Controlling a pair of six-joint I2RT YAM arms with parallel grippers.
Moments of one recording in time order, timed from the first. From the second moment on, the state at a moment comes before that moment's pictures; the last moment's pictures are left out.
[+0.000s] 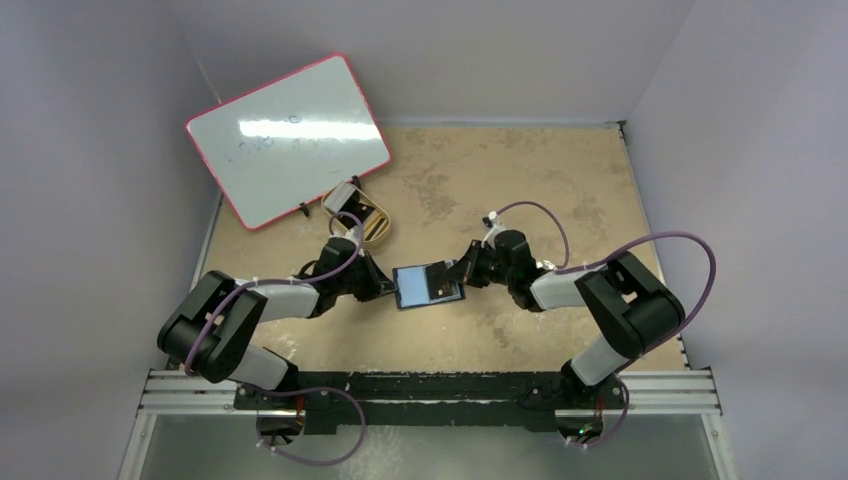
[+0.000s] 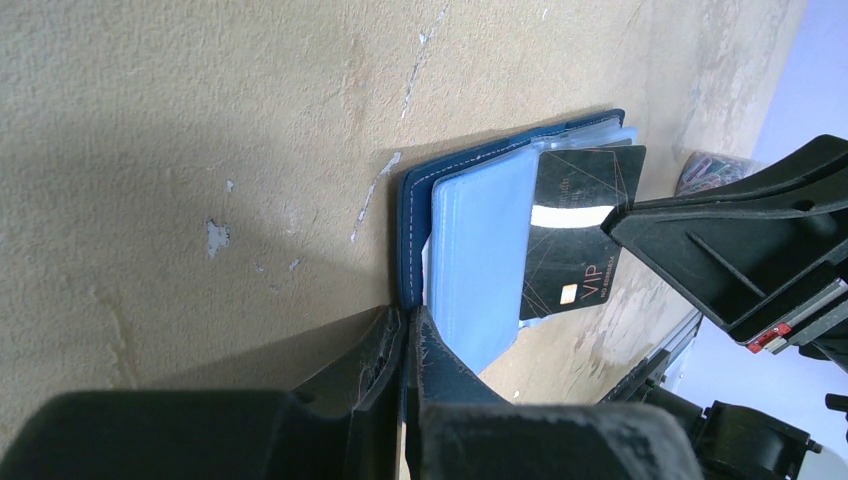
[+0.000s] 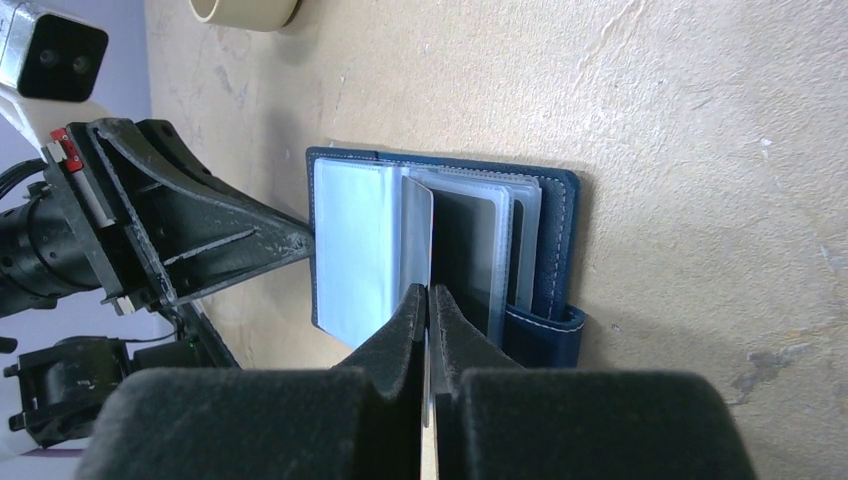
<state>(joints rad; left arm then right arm) -0.49 1.46 0.40 0.32 0.28 -0.94 0.54 1.60 0.47 0.58 -0.33 0.83</state>
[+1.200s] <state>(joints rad) -0.50 1.46 0.40 0.32 0.28 -0.94 0.54 1.63 0.44 0.71 -0.38 0.84</state>
